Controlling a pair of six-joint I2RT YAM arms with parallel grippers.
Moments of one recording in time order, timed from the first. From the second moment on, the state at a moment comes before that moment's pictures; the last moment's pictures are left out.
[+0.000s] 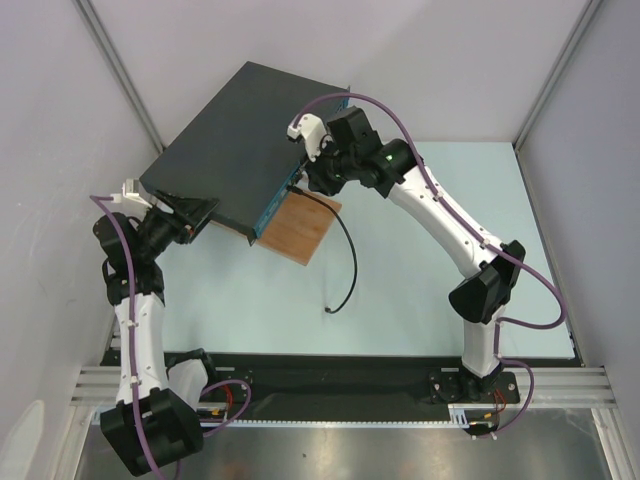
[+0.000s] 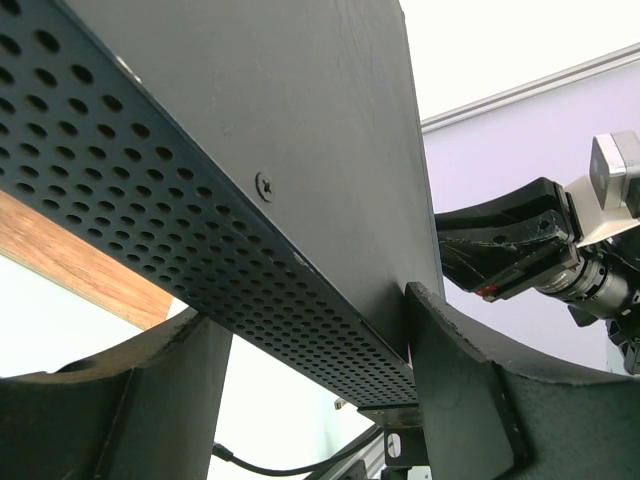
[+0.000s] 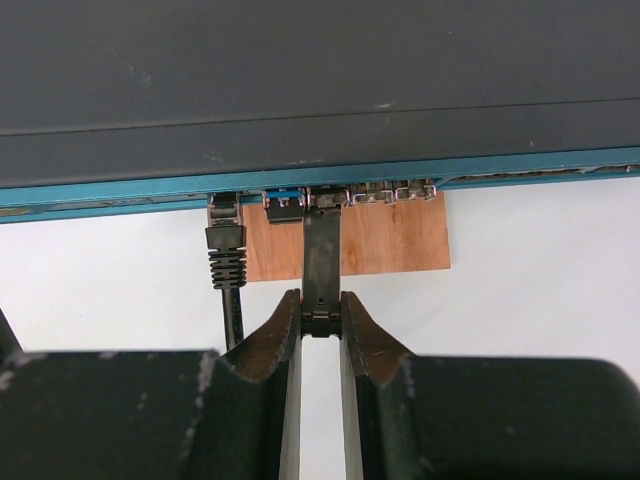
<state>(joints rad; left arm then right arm) 0.37 0.90 0.73 0.03 0.86 -0.99 0.74 1.92 2.17 -0.86 -0.19 -0.27</state>
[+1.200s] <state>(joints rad) 0.37 0.94 0.79 -0.05 0.88 -0.95 0.69 1.92 2.12 -0.81 -0.34 -0.26</state>
